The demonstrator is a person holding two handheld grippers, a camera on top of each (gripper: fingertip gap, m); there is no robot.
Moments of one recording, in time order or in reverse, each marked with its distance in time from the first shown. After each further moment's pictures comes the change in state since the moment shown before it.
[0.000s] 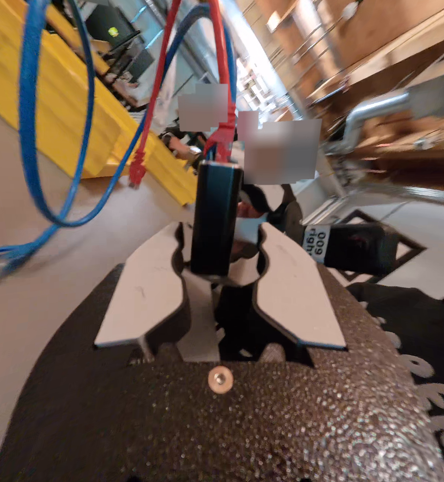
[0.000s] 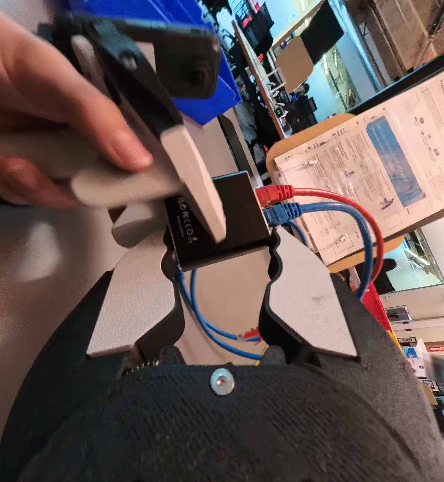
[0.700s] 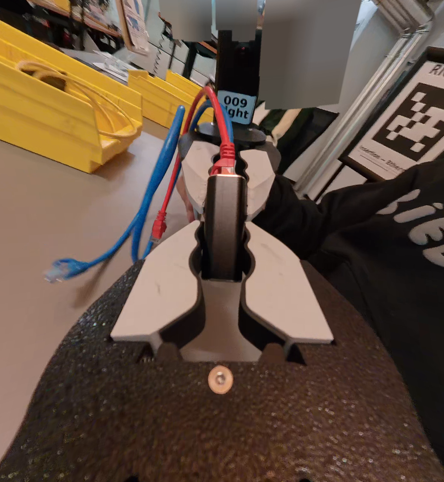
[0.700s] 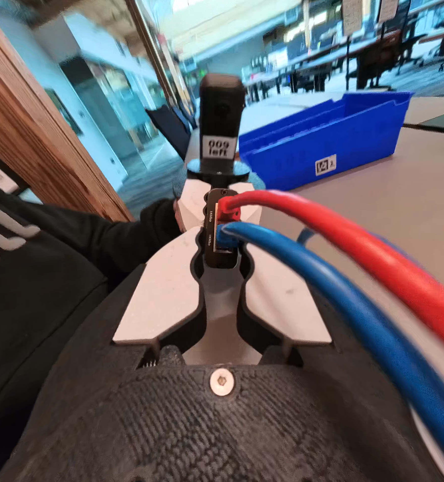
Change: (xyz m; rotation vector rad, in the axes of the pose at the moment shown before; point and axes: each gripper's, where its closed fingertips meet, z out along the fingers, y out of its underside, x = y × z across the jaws) left arm 0.015 0.019 -0.030 -0.349 -0.059 0.415; right arm -0.020 -0.038 -0.028 0.454 -0.794 1.062
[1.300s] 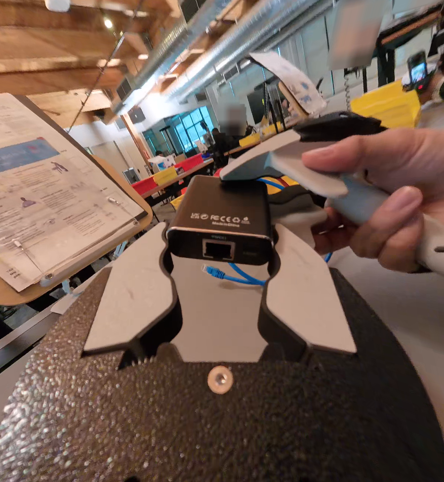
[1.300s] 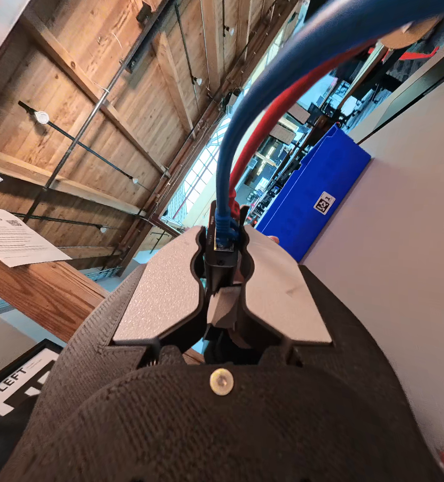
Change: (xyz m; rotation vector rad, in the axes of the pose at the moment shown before) left arm -0.038 -0.038 -0.009 0.212 -0.757 0.795; right arm 0.027 -0.034 -0.008 0.573 0.068 0.659
